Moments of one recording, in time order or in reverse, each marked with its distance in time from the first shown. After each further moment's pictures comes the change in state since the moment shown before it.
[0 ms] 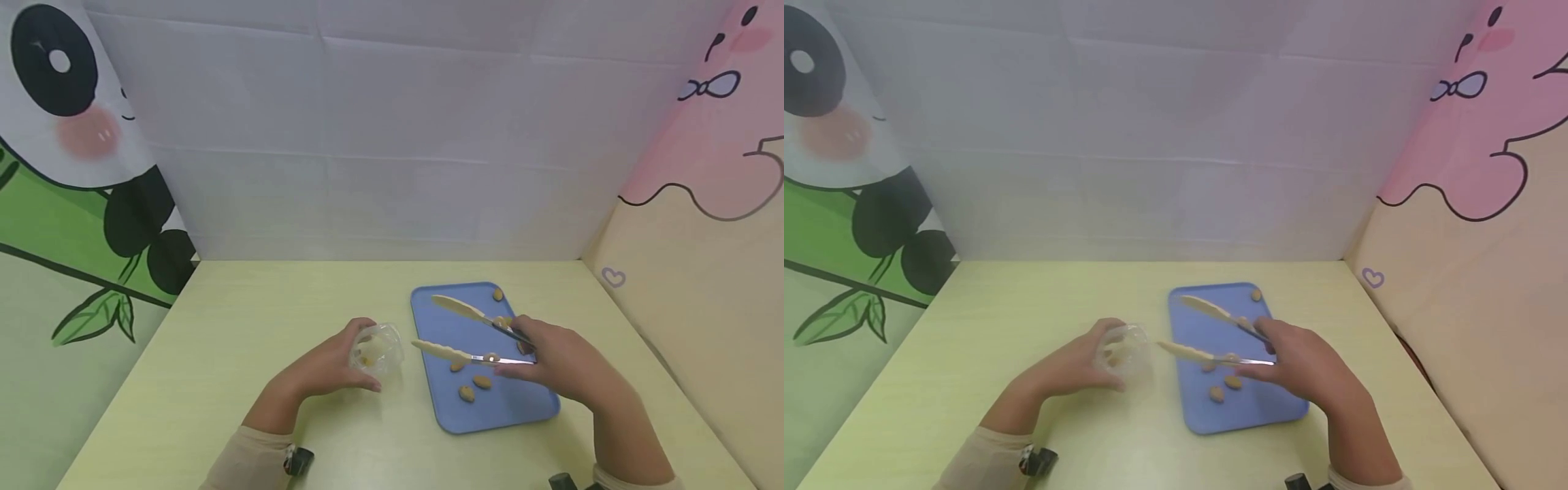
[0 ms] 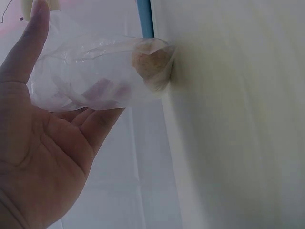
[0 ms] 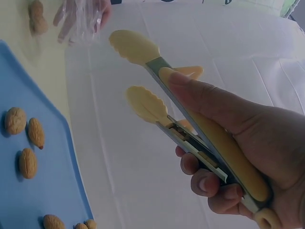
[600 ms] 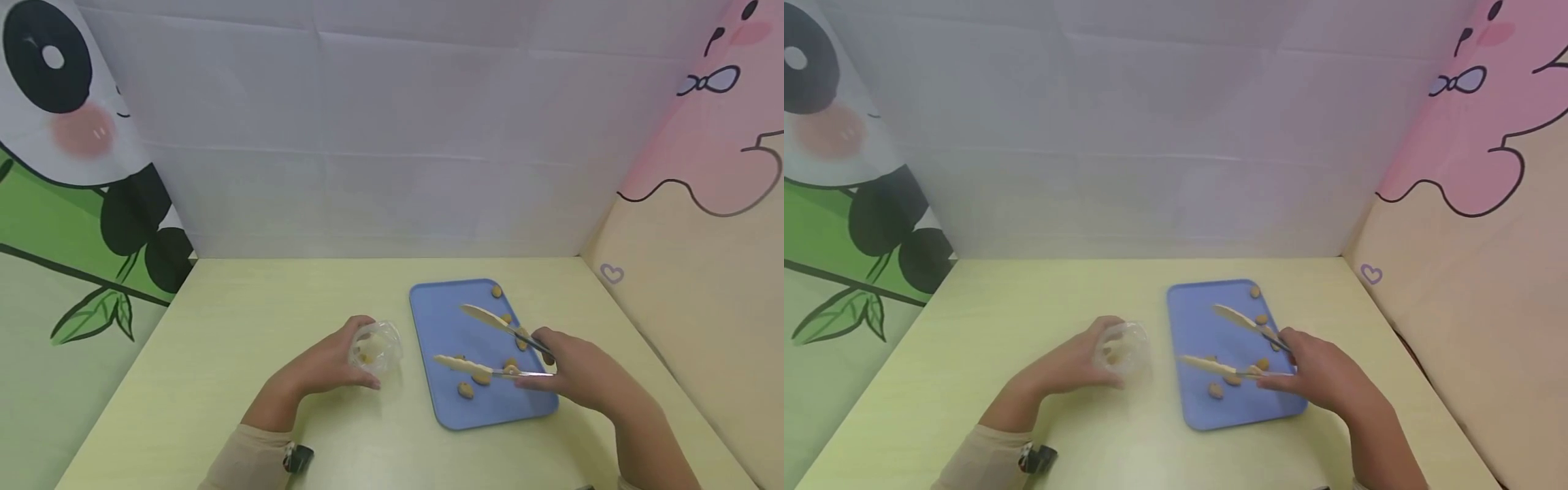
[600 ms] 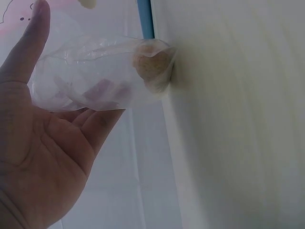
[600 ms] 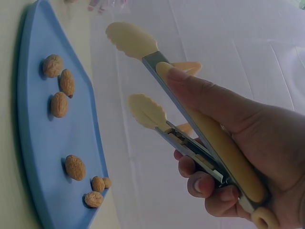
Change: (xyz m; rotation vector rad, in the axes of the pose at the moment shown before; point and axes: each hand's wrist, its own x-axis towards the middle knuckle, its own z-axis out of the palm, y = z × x) left_hand -0.001 0.003 0.000 0.004 -0.005 -0.032; right_hand -0.021 0.030 0.006 0.000 -0.066 0.067
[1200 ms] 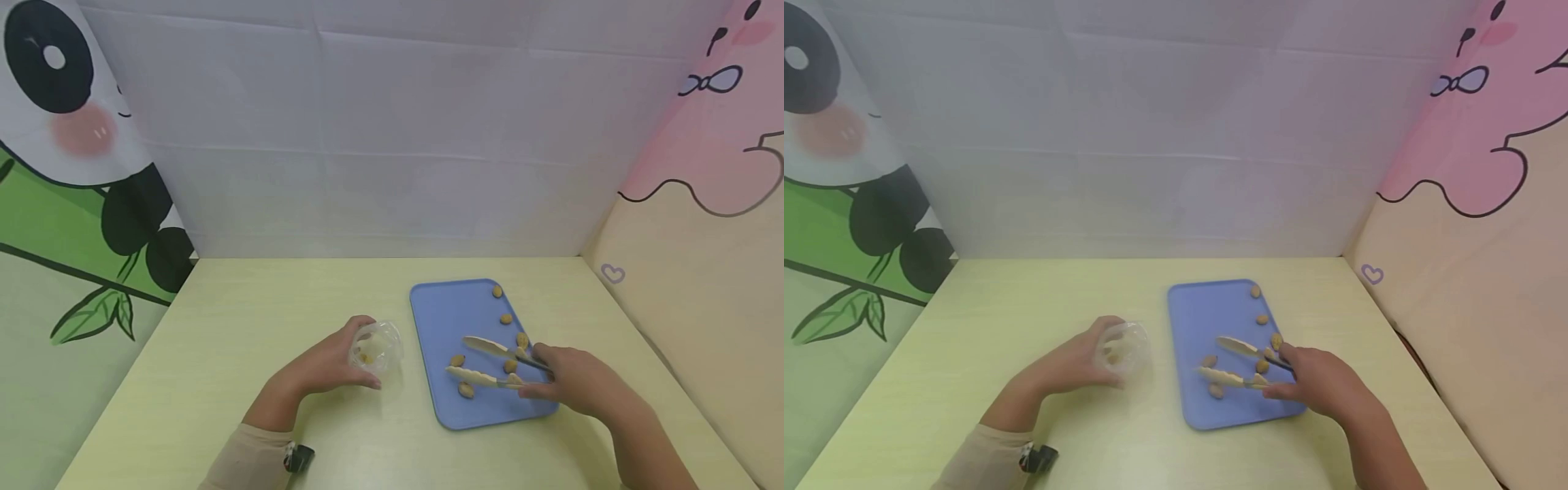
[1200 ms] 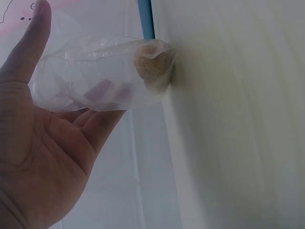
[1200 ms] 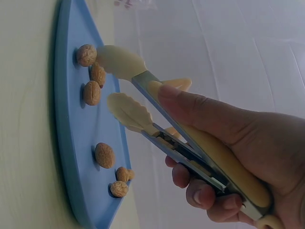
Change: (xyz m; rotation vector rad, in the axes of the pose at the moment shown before) left_hand 0.000 0.000 -0.001 -0.006 -0.001 0.001; right_hand 0.000 0.008 0.015 -0.037 -0.064 0.001
